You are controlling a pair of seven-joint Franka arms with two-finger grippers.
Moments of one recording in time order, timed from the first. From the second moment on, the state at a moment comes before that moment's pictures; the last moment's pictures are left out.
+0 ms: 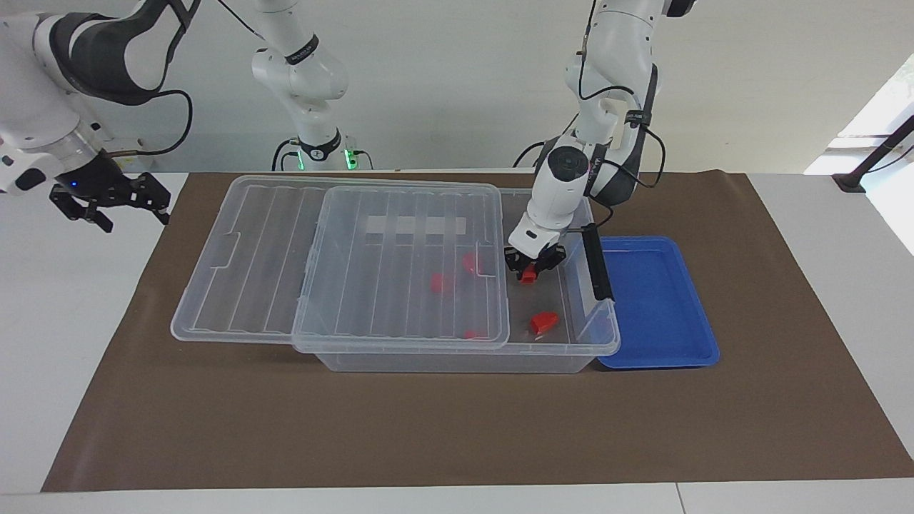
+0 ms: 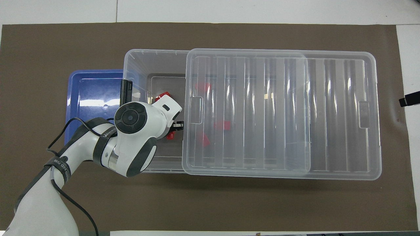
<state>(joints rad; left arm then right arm) -0.40 0.18 -0.16 -2.15 -0.03 2.37 -0.51 -0.32 0.07 0.00 -1.65 -0.01 1.69 -0.48</state>
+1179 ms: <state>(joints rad) -0.37 0.03 -0.14 -2.11 -0.03 2.22 -0.51 -0.36 0.09 0.00 -1.60 -0.01 1.67 -0.51</state>
